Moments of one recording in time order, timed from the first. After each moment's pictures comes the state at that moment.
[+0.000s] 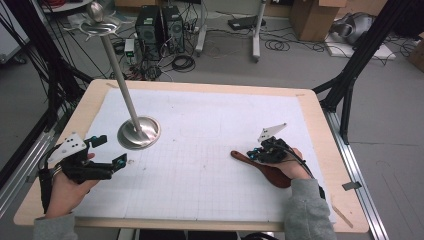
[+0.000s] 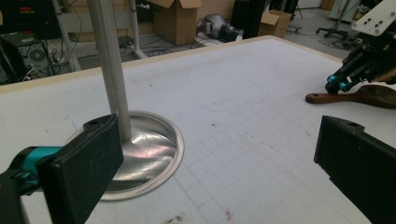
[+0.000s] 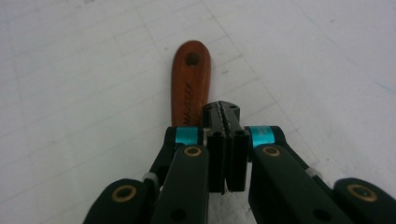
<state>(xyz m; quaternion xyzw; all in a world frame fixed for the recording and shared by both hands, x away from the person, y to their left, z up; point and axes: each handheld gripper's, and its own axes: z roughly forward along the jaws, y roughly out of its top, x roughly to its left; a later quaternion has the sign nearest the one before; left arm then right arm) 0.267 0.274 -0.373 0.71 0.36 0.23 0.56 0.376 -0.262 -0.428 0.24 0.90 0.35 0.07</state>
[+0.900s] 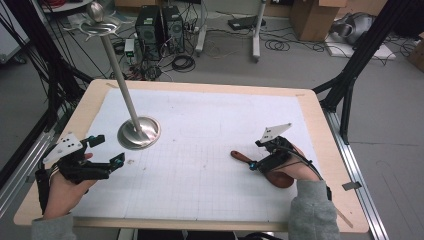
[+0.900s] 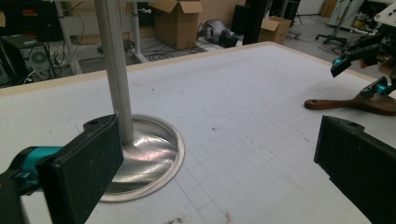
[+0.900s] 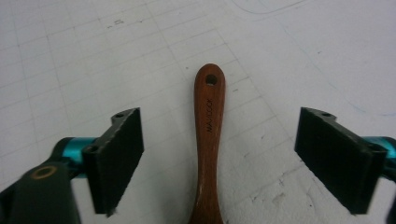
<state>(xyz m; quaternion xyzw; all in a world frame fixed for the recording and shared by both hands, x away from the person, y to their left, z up) 0.265 0.277 -0.370 0.70 0.37 0.23 0.57 0.356 -0.261 -0.398 0.22 0.91 0.35 0.10</state>
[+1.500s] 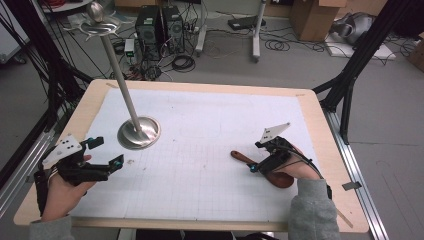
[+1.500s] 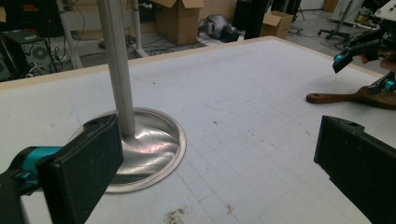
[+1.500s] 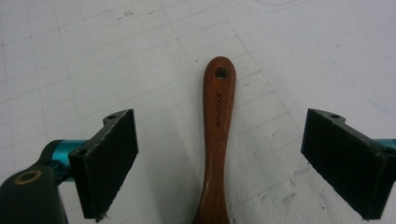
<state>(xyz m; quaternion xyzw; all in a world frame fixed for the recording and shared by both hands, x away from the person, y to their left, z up) 0.260 0.283 -0.373 0.70 0.37 0.24 0.56 0.360 -0.260 -0.403 0.21 0.91 0.34 0.07</state>
